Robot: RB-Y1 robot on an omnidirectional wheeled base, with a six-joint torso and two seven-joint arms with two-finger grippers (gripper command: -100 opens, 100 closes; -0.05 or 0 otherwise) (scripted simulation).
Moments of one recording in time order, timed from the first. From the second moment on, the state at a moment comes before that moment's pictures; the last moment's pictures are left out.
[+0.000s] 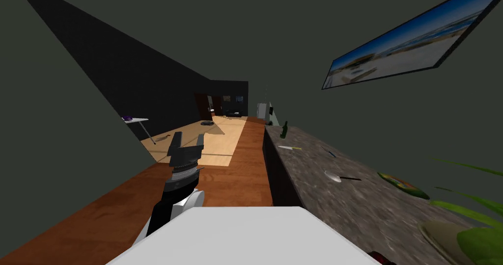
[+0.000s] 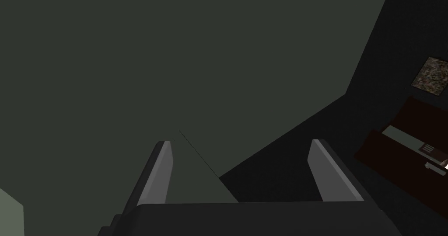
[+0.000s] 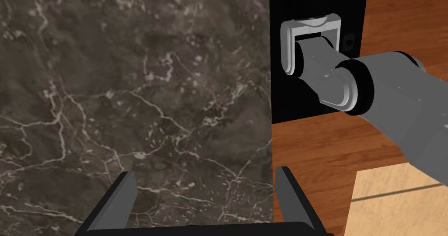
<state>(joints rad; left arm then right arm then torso) 0.53 -0.05 -0.02 -2.33 0.02 -0.62 0.13 1.53 -0.35 -0.80 -2.28 1.81 -1.33 -0.90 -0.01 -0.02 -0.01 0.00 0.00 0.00</state>
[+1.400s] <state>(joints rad) 0.53 -0.05 -0.02 -2.33 0.02 -0.62 0.13 1.48 -0.36 -0.79 -2.22 1.89 -1.29 -0.90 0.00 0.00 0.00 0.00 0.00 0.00</state>
